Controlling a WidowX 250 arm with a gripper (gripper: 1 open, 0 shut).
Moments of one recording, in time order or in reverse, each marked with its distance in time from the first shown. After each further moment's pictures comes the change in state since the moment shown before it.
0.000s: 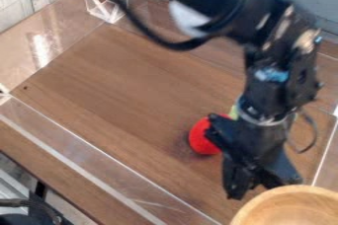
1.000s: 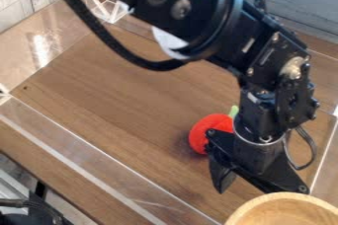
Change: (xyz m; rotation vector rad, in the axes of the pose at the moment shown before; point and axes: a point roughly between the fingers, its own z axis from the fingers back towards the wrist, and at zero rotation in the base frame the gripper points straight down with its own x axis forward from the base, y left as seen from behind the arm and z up) arm -0.020 -0.008 -0.009 0.018 0.050 0.079
